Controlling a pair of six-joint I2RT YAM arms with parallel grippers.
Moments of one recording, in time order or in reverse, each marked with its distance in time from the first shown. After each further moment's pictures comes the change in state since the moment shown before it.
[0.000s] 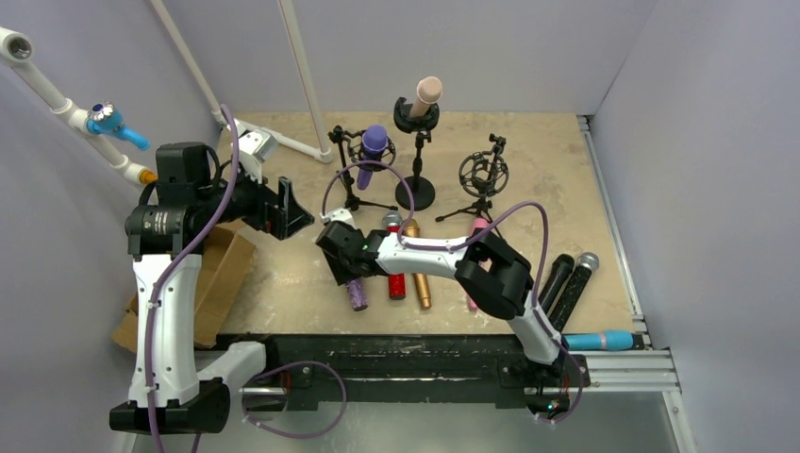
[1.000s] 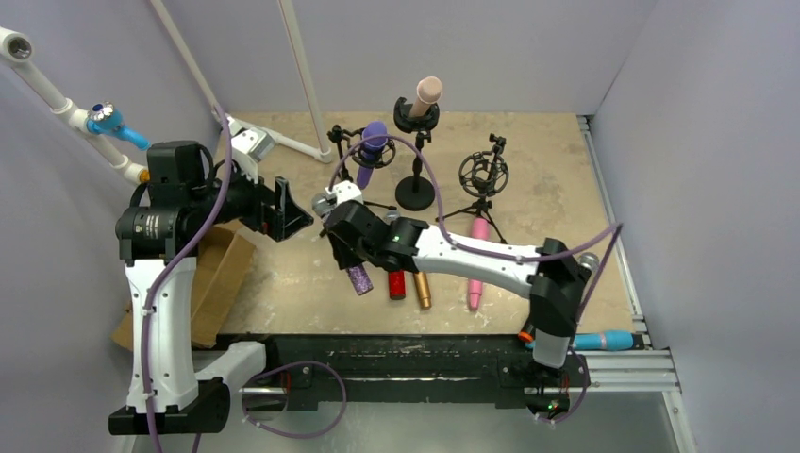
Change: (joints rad) left arm 0.002 0.002 0.064 -0.053 0.023 0.001; right arm 0.034 -0.271 -0.006 -0.080 0.031 -0.023
